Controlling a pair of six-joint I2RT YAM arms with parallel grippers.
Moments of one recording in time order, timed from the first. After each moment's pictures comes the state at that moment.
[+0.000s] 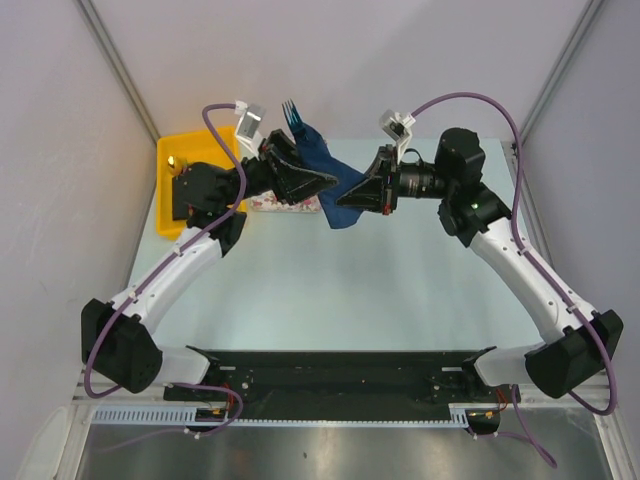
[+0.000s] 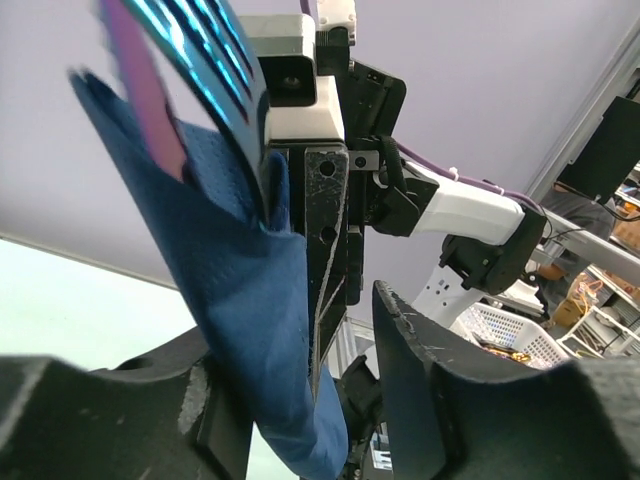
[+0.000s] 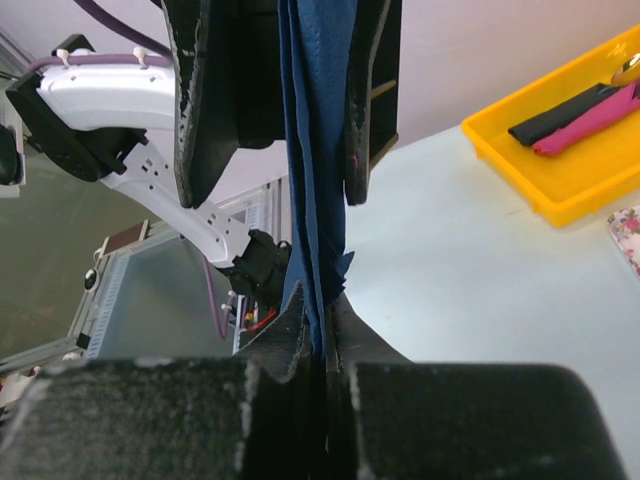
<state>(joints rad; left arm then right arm) -0.45 1.34 1.15 0.83 0.92 -0.96 0.49 1.33 1.39 -0.05 -1.01 0.38</state>
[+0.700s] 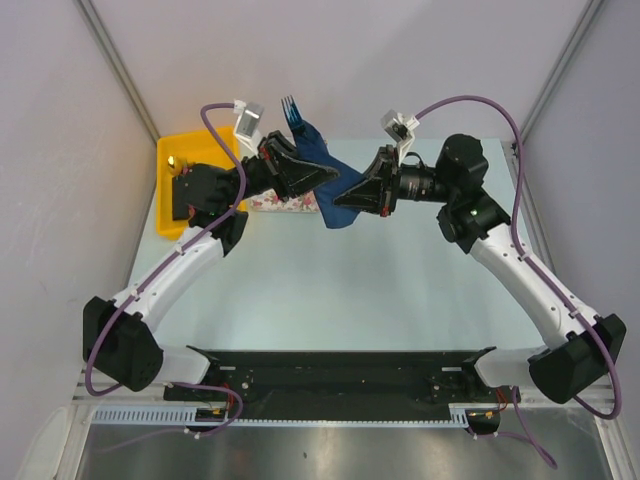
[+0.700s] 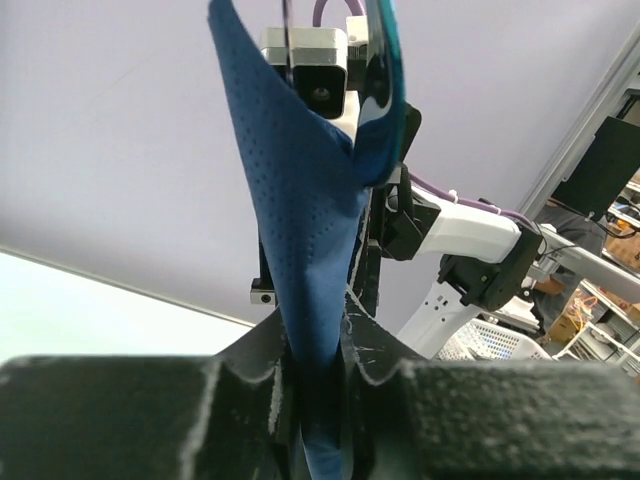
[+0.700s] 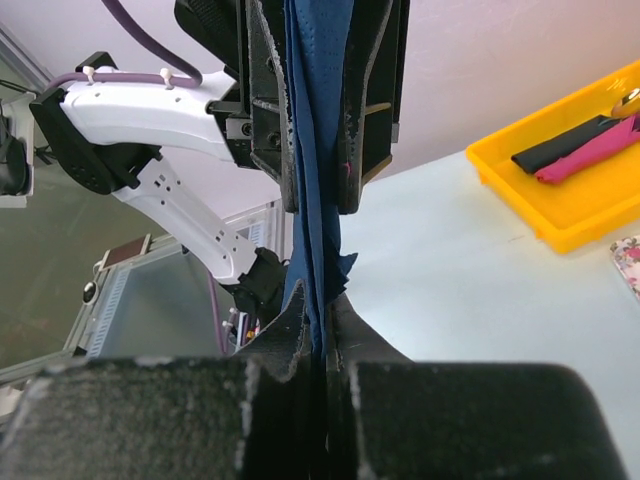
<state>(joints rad) -0.46 1.35 1.15 0.87 0.89 -0.99 0.51 1.30 1.34 0.08 -0.98 0.45</state>
